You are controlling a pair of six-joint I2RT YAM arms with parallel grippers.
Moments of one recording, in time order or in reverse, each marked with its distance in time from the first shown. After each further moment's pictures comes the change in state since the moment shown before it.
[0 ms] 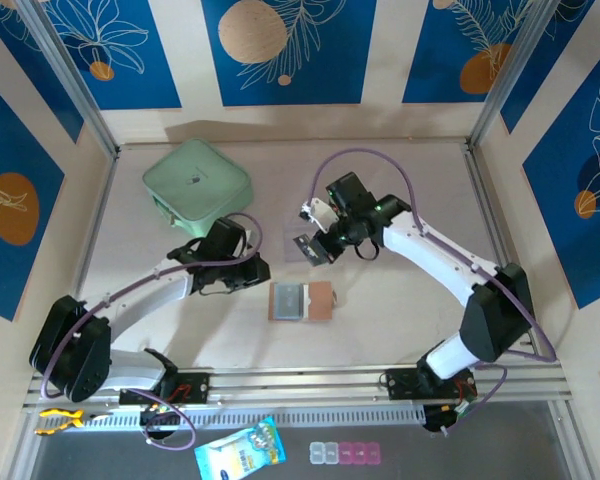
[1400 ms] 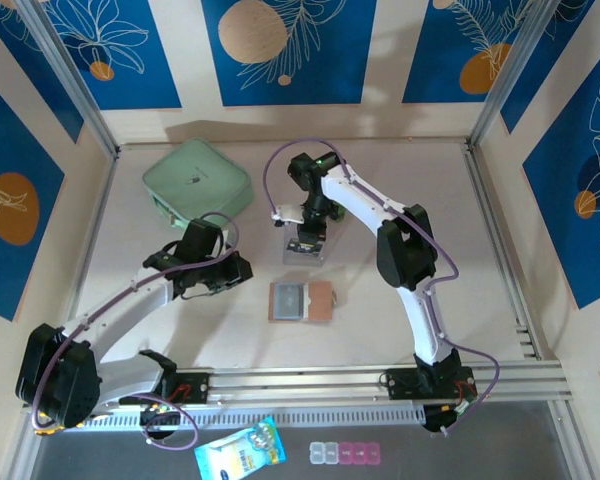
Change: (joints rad) left arm 0.102 -0.141 -0.051 -0.085 0.026 -0.004; right arm -0.017 0.657 0.680 -0.513 -0.001 -0.554
